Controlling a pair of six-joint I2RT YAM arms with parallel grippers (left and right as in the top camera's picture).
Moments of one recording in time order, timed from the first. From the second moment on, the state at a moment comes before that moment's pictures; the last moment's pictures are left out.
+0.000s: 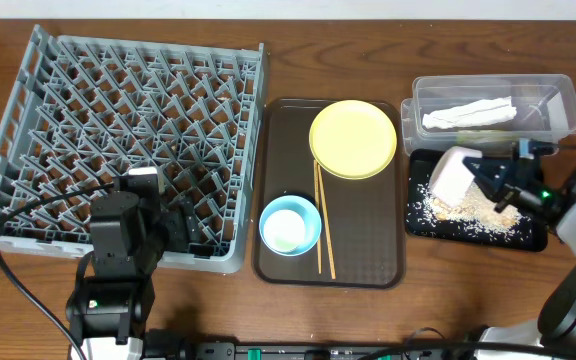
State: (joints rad) left arm 0.02 0.72 0.66 -0.68 0.04 -0.09; right arm -0.54 1.68 0.78 -0.17 -1.48 0.55
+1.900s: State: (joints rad) left arm 0.02 0.72 0.66 -0.68 0.04 -0.09; right arm 0.44 1.81 1.26 -0.46 -0.21 0.06
